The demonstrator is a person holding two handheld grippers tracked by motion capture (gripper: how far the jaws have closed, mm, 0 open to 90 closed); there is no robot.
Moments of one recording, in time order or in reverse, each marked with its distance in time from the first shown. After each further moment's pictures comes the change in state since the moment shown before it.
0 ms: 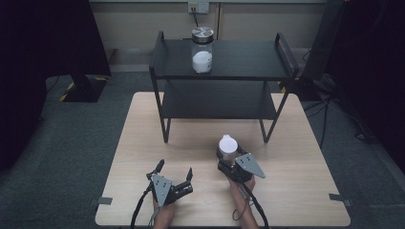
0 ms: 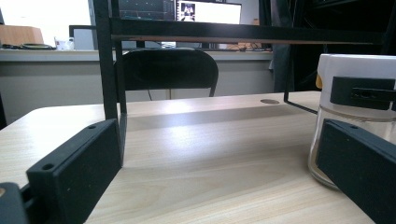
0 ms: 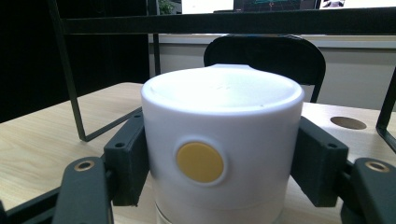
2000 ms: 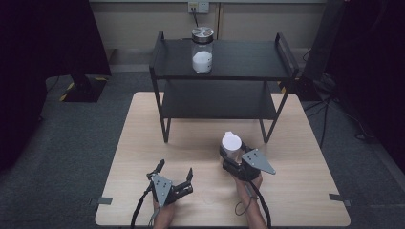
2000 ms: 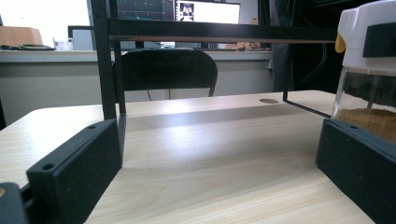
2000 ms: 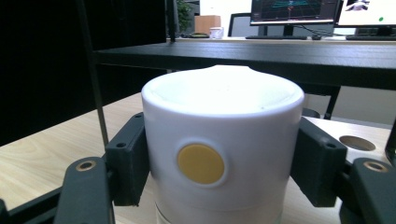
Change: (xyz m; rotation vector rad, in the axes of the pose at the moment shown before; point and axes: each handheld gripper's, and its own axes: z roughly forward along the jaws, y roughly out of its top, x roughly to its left) left arm 0.000 0.000 0.000 0.000 -0.004 0.005; right arm -0.022 0.039 -0.016 0.002 0.091 -0.002
